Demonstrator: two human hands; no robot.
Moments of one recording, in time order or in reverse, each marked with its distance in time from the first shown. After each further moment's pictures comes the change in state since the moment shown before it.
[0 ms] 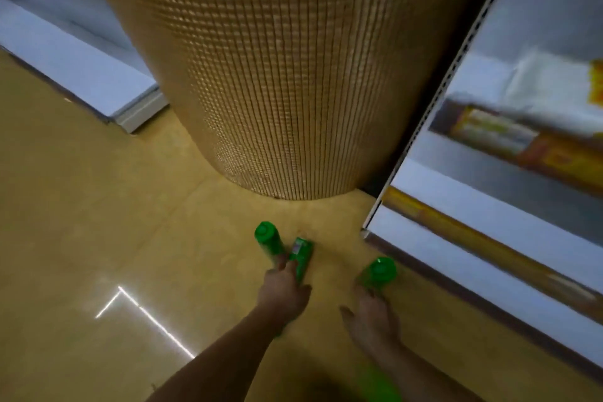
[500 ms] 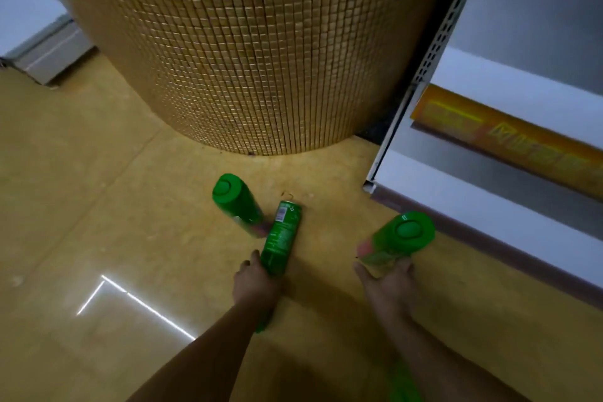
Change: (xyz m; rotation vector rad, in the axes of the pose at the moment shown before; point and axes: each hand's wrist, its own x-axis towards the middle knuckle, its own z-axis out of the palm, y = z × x) left_hand 0.141 -0.106 0.148 -0.177 0.045 -0.212; right_hand 0.140 0.078 0.152 0.502 0.375 0.375
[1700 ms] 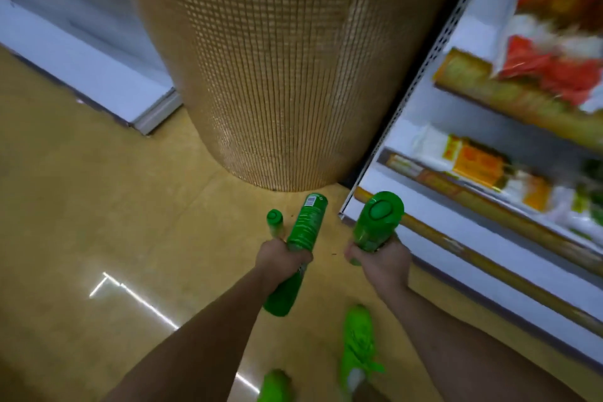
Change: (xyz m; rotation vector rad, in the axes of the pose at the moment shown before) left_hand -0.377 0.138 -0.332 -0.256 -0.184 0.042; right_hand -0.269 -0.208 -0.372 0.143 0.010 -0.245
